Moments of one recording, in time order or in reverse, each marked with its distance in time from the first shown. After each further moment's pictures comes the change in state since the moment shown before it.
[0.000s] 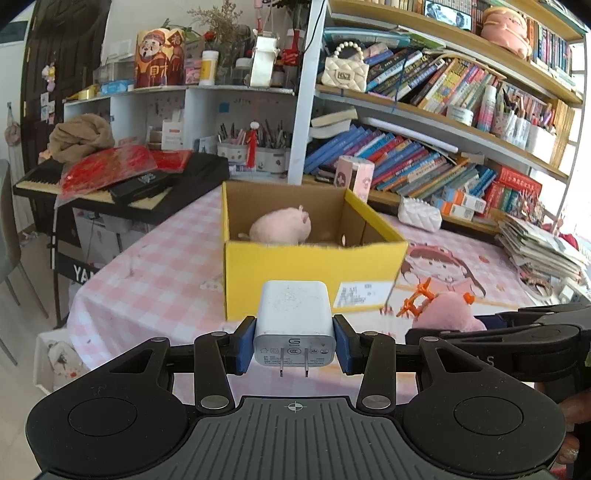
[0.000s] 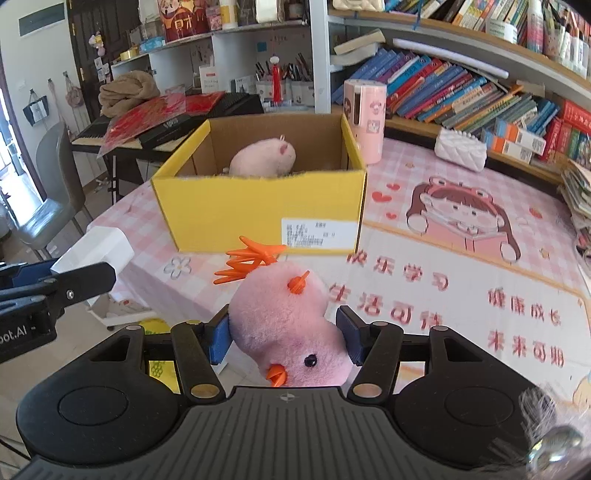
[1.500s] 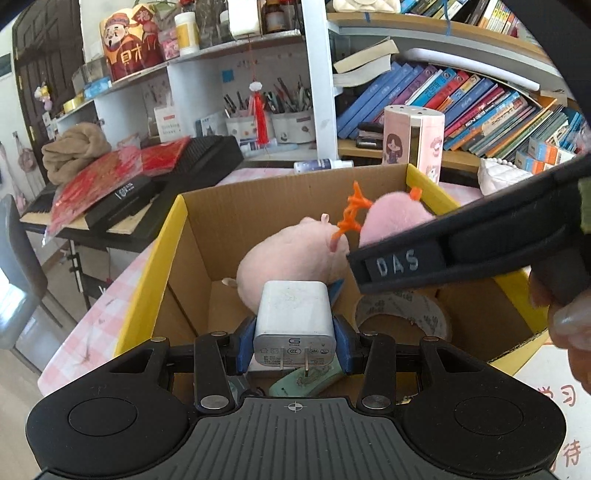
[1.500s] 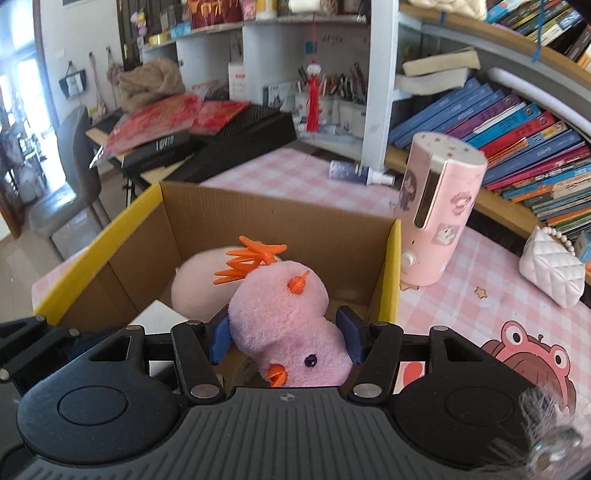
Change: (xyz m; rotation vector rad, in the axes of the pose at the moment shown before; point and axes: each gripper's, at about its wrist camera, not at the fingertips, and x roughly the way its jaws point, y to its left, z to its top) left arm 0.214 -0.040 0.073 0.117 0.148 0.226; right arm 0.203 -0.044 0.169 -0.196 0.043 0.144
